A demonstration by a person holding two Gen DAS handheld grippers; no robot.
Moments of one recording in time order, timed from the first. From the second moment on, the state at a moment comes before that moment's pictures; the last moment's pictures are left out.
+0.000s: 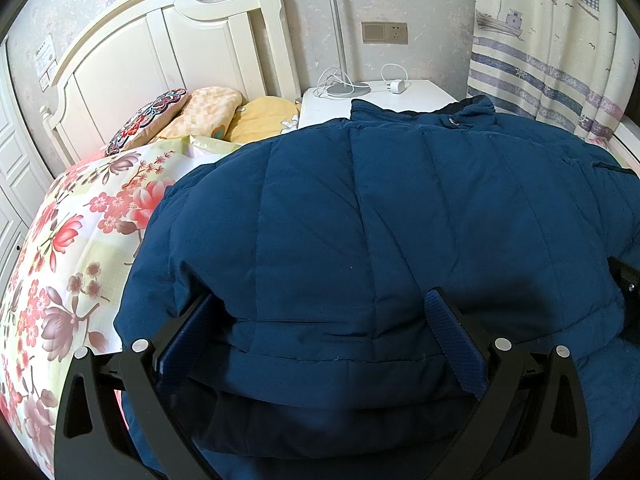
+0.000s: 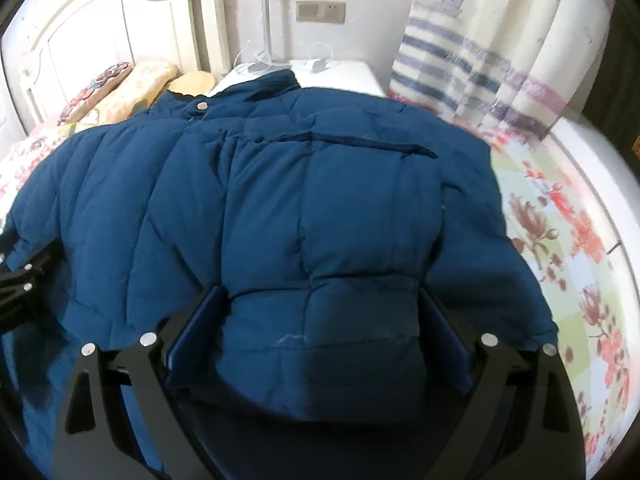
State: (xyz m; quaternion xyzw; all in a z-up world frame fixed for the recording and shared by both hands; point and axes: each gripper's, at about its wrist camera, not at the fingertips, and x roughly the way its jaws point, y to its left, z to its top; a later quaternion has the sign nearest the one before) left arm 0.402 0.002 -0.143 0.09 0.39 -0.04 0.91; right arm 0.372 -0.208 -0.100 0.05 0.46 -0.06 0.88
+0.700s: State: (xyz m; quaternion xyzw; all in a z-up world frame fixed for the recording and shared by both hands) left arm 0.402 0.001 -0.143 0.09 0.39 -0.04 0.91; right arm 0.368 -0.224 -0.103 0.10 0.46 -0.03 0.88
